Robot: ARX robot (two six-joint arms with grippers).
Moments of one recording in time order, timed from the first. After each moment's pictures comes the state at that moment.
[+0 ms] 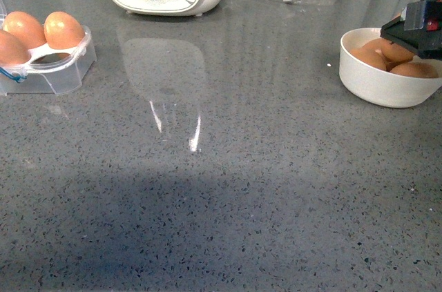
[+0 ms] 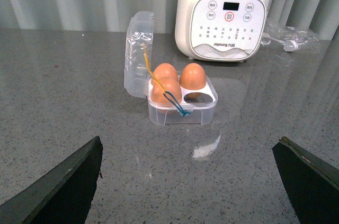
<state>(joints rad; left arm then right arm) 0.00 0.00 0.03 0.00 0.00 0.00 0.12 1.55 0.77 0.33 -0.17 0.03</state>
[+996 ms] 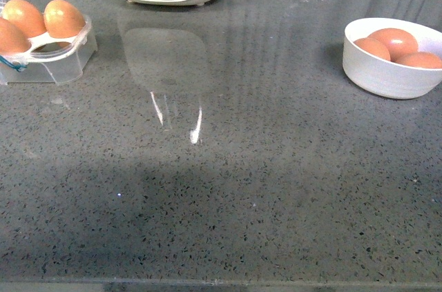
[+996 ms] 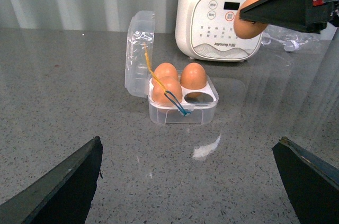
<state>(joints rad) 0.00 0.00 0.03 0.00 0.00 0.00 0.67 1.94 1.43 0.22 -0.21 0.08</state>
